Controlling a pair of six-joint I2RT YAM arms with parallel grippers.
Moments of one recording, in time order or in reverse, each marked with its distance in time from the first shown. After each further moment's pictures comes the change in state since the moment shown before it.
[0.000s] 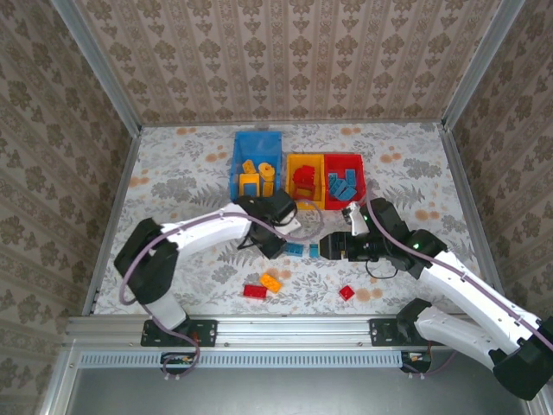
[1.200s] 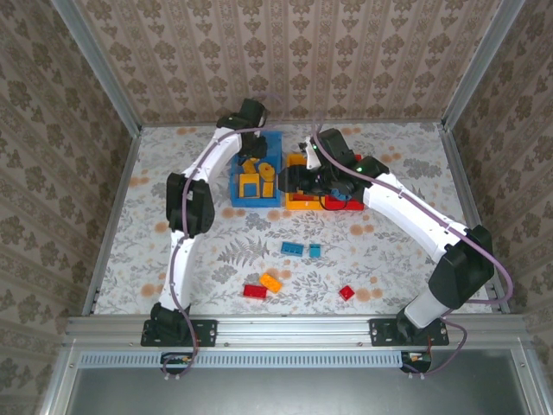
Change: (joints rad) left arm 0.462 0.774 1.126 -0.117 -0.095 -0.297; right arm -0.011 0.663 0.678 0.023 0.114 -0.039
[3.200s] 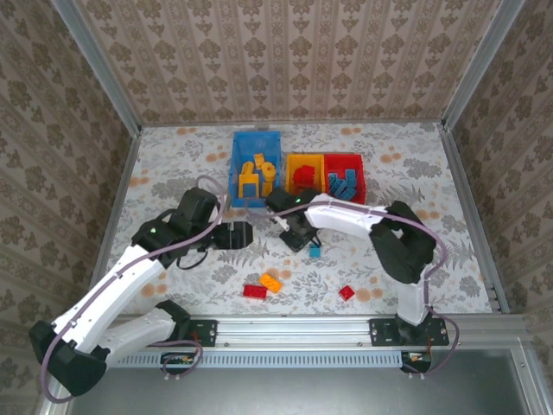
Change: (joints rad) left arm -0.233 -1.440 -1.347 0.113 0.242 -0.292; right arm 0.211 0.309 -0.071 -0.246 0.398 -0.514
